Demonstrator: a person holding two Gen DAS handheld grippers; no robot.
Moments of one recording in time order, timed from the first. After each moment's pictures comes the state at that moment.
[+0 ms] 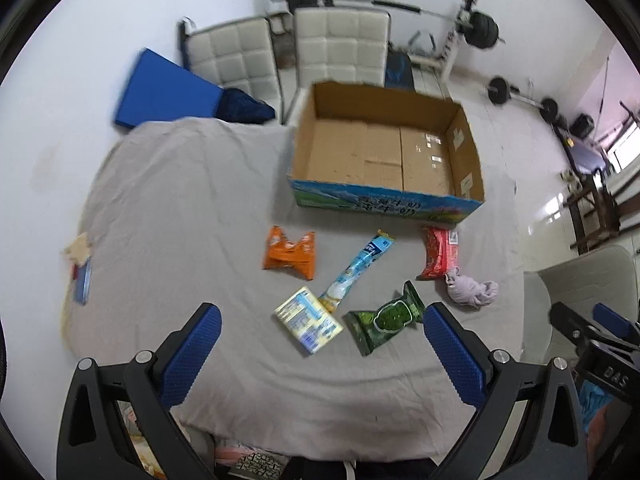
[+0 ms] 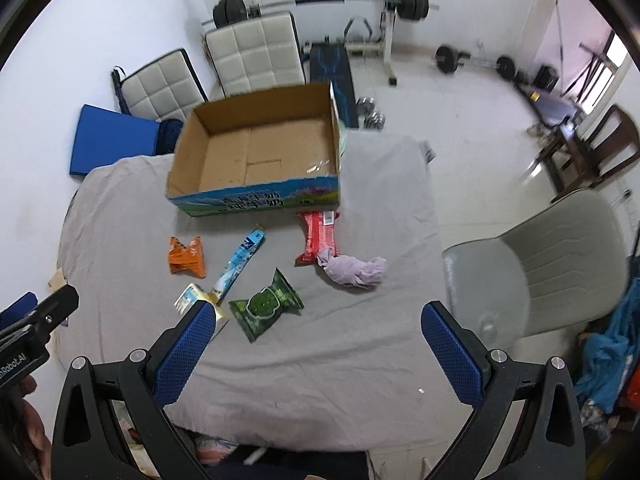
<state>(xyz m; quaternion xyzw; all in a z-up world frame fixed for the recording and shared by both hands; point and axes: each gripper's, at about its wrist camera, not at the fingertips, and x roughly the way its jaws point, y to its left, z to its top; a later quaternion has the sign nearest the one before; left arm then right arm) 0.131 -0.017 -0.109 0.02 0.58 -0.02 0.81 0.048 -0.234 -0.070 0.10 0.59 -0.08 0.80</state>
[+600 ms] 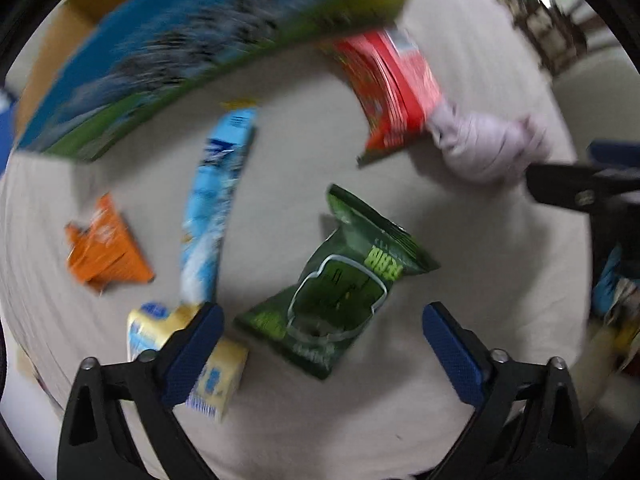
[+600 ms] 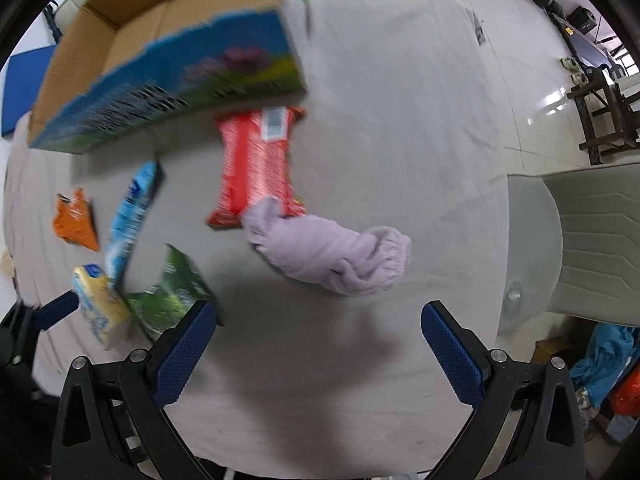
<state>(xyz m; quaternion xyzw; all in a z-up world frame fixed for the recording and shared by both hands) 0.157 -0.143 -0.355 0.21 0.70 -0.19 0.66 0.124 -0.288 -0.313 0.10 0.72 -0.06 0.68</state>
